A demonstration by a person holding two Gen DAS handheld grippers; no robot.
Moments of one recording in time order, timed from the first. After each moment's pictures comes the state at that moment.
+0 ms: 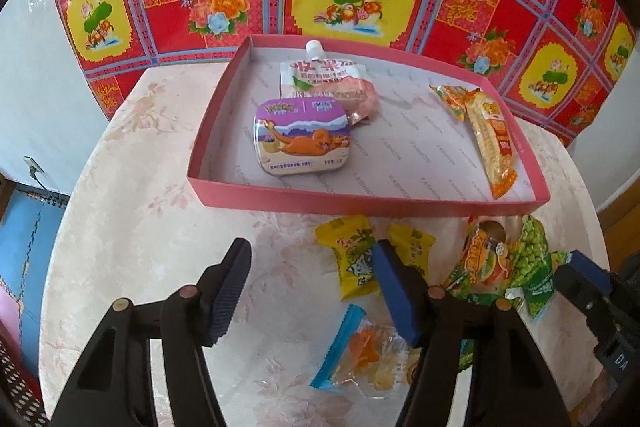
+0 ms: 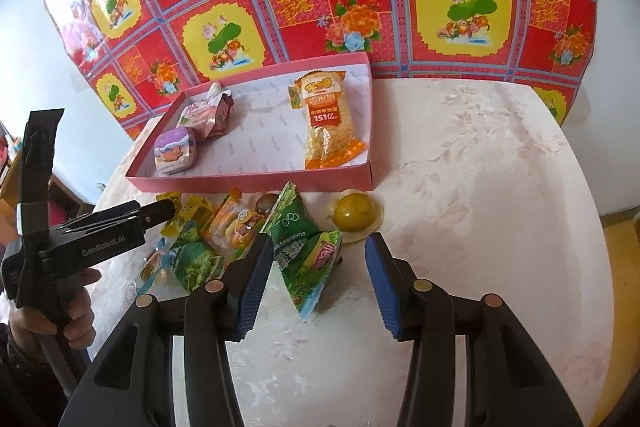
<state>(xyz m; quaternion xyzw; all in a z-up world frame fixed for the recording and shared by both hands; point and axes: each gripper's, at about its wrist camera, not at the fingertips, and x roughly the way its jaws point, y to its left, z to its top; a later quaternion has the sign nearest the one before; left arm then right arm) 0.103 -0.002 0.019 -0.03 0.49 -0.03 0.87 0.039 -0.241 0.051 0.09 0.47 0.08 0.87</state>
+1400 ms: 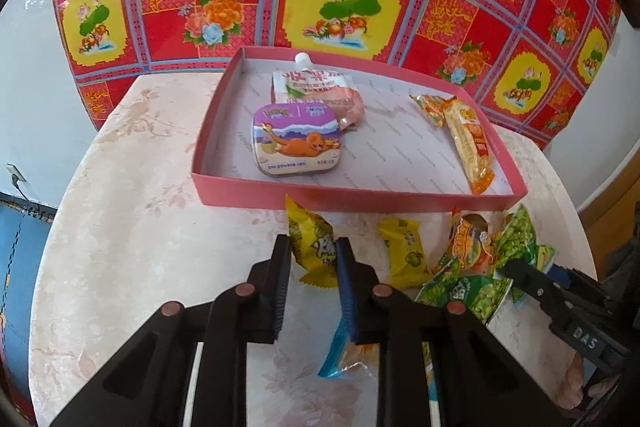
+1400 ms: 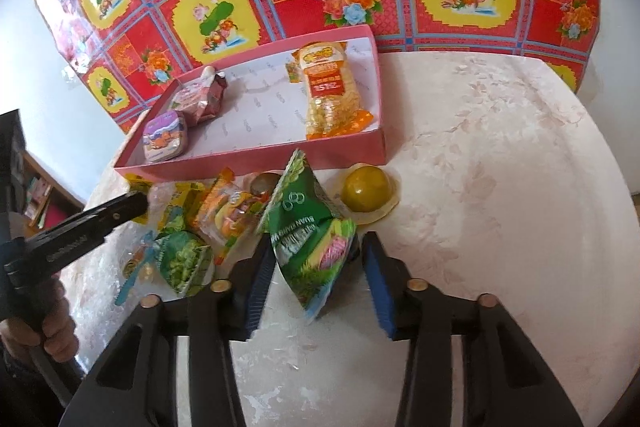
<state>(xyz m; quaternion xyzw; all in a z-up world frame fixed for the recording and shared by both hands) 0.085 0.008 0.022 -0.05 0.45 -0.07 0.89 0.042 -0.234 0.026 0.11 0.48 0.07 0.87</state>
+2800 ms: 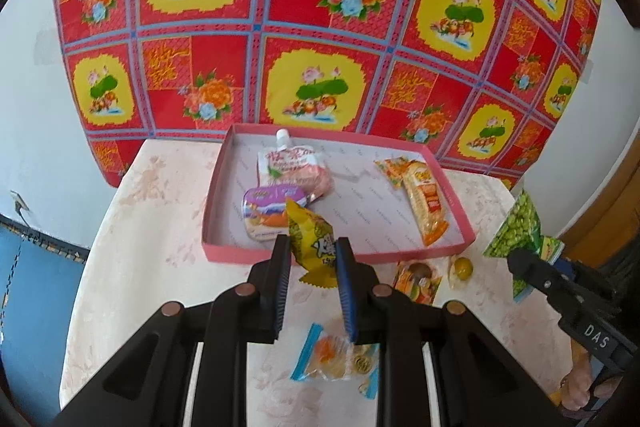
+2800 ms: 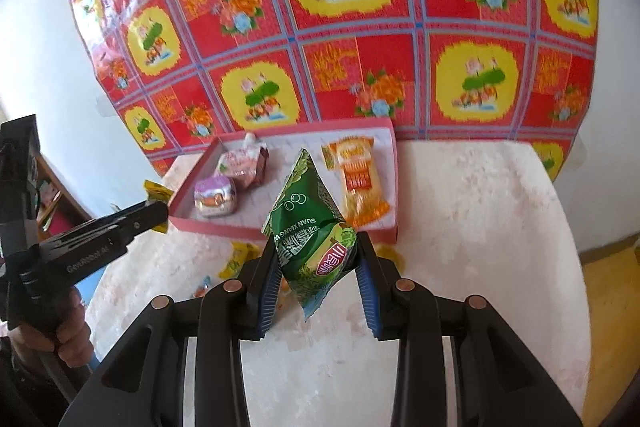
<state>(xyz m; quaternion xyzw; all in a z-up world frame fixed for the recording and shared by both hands) 0.076 0.001 0.091 -0.05 0.39 -0.09 0.91 0.034 -0.222 0.112 0.08 0.40 0.09 0.91</state>
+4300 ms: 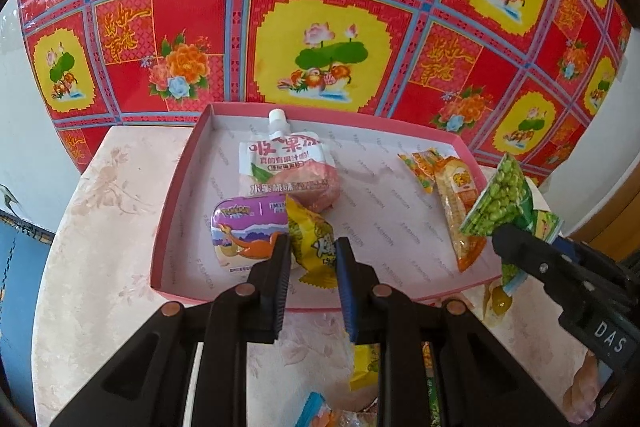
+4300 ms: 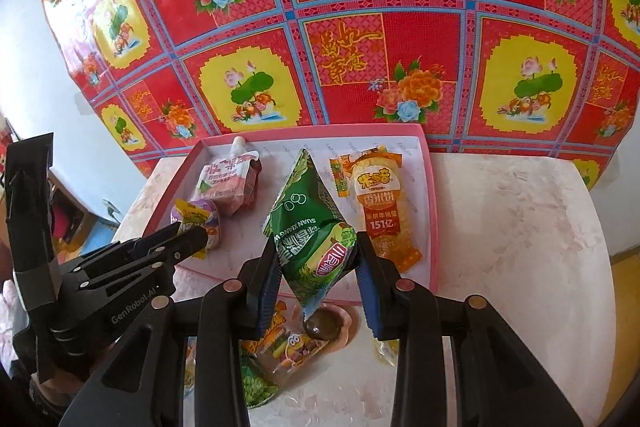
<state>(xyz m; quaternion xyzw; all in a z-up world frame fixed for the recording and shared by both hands) 0.138 -0.015 0.049 -0.06 0.43 -0.08 0.90 0.110 -0.198 0.079 0.08 0.44 0.10 0.89</state>
